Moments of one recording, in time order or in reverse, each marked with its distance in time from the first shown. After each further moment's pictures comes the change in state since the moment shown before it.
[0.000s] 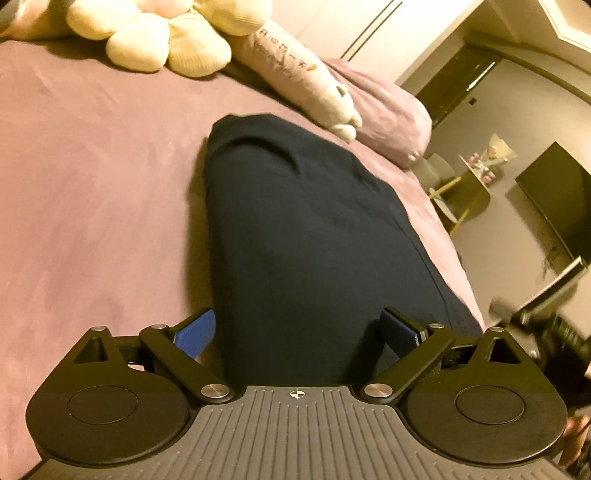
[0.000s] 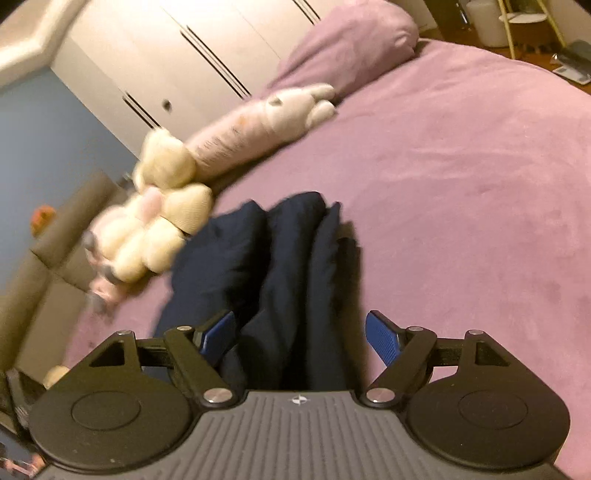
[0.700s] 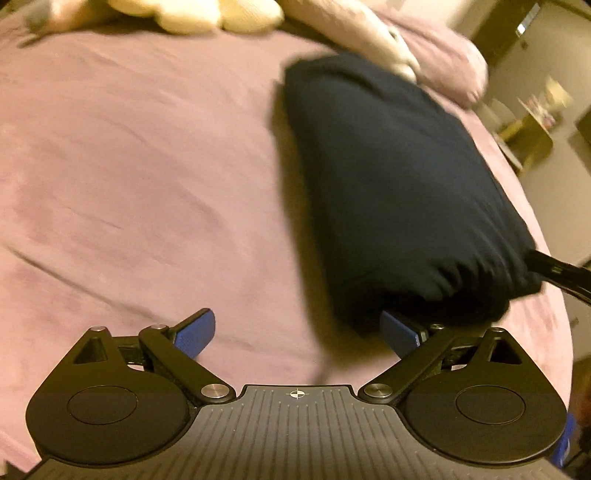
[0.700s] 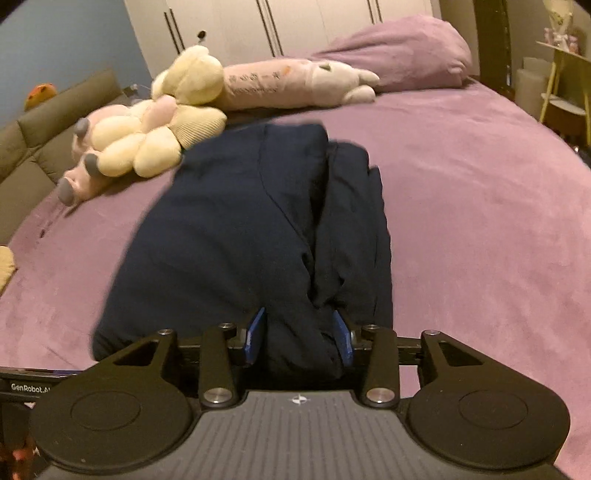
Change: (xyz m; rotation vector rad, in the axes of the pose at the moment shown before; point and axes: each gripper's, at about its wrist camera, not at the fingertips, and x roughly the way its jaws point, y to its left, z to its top) left arm -0.021 0.023 -0.022 0.040 0.122 0.268; right arm 0.010 0.075 -0.051 -0.396 0.085 -0.227
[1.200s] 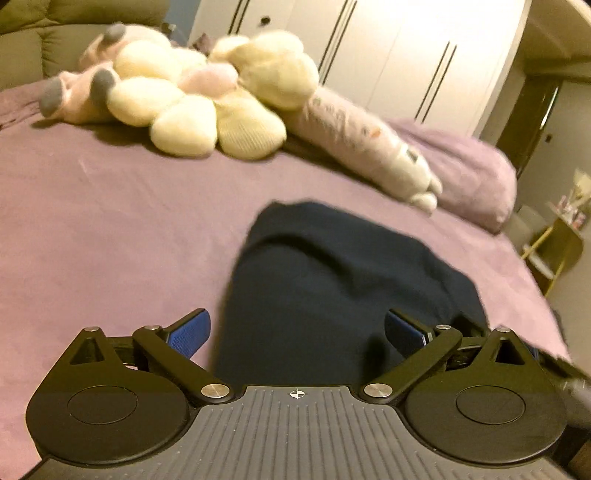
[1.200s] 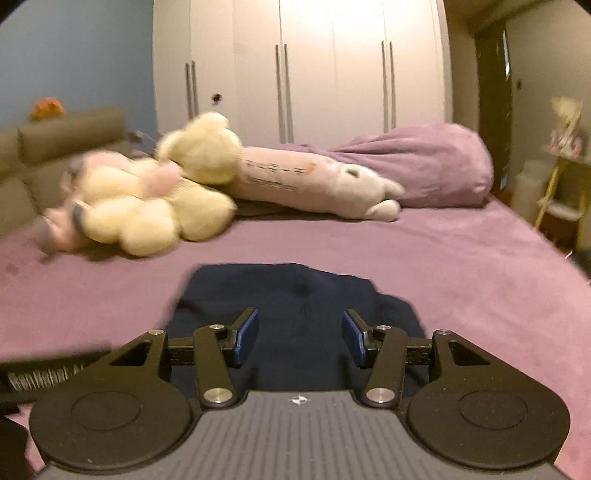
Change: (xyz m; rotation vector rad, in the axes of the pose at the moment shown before) left arm 0.089 -0.089 0.102 -0.076 -0.355 0.102; right arm 0.105 0.066 0.077 -0.140 -0.274 -0.150
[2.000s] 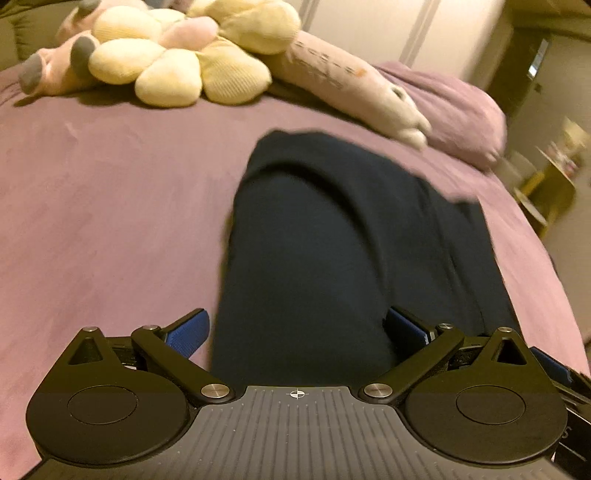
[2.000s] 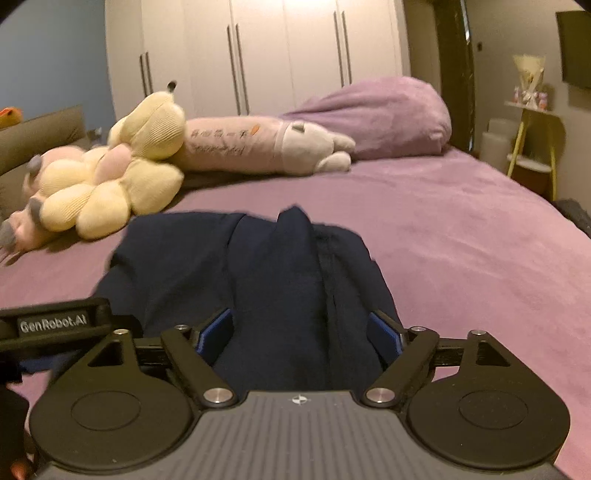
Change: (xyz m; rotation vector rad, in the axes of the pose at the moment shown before) left arm -0.037 0.017 -0.044 0.087 0.158 -0.043; right arm -0.031 -0.039 -0.050 0.118 0.109 0.007
